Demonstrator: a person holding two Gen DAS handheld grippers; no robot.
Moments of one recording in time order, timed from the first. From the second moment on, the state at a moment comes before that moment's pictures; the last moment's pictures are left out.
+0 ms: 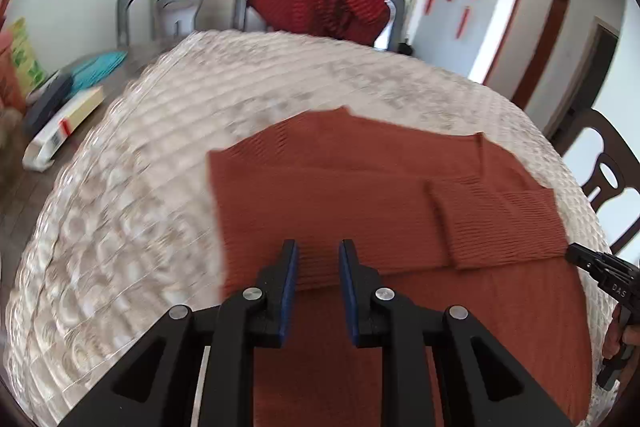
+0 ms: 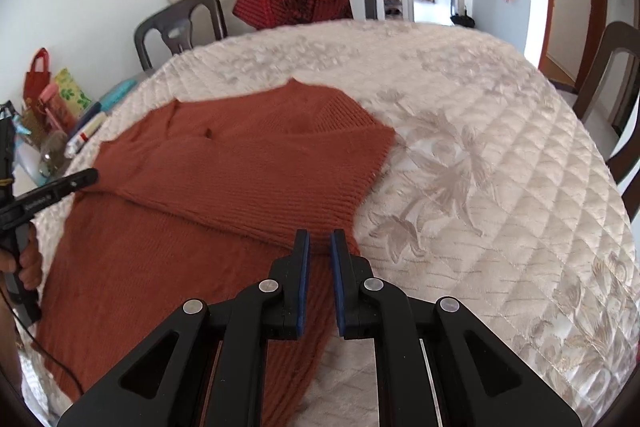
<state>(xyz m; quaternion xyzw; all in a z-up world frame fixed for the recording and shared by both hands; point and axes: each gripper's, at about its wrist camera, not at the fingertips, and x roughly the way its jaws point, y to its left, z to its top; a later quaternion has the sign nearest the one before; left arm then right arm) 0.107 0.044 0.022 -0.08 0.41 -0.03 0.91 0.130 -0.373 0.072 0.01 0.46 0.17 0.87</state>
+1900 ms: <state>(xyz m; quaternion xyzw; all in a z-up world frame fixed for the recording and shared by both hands) -0.066 0.061 0.002 -0.21 0.41 -0.11 0.88 -0.005 -0.395 0.065 0.18 0.49 0.29 0.80</state>
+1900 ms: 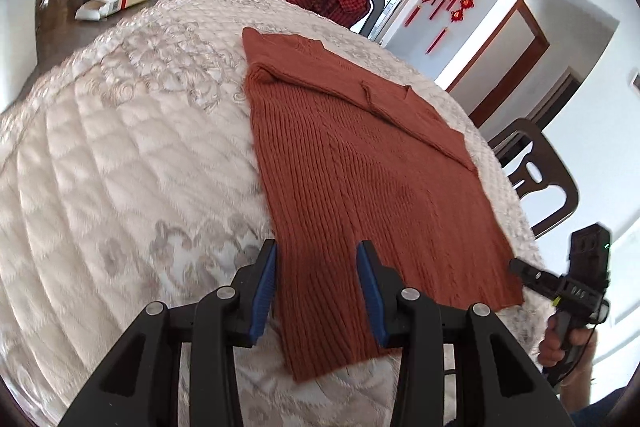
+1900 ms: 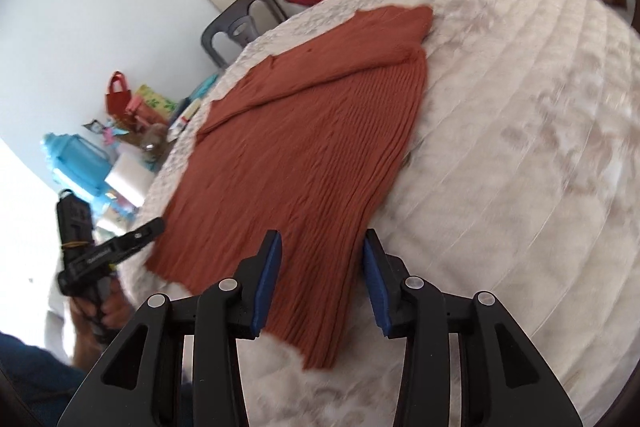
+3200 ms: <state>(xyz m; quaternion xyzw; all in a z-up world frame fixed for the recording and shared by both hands) -0.101 0.090 0.027 -0.25 0.37 -0.15 0.88 -0.035 -0.430 0.081 0.27 0.43 0.35 0.79</state>
